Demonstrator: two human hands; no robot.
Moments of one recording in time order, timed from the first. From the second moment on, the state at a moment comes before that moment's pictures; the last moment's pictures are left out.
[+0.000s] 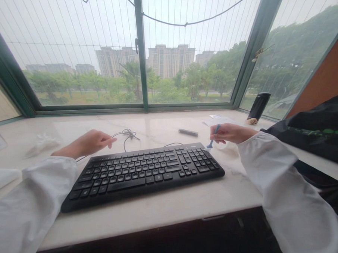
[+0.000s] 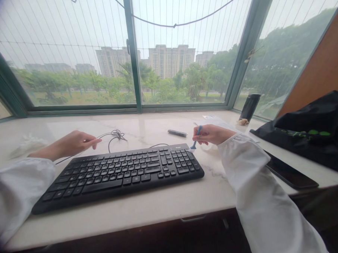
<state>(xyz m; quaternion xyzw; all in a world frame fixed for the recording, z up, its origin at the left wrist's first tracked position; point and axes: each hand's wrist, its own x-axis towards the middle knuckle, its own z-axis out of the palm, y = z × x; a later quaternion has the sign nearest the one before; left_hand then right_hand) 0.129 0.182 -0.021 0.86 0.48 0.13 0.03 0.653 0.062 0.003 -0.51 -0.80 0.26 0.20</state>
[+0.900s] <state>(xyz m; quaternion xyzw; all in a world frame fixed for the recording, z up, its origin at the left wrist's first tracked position) 0.134 0.176 -0.019 0.87 0.48 0.14 0.01 0.555 0.069 -0.031 -0.49 -0.75 0.26 0.35</state>
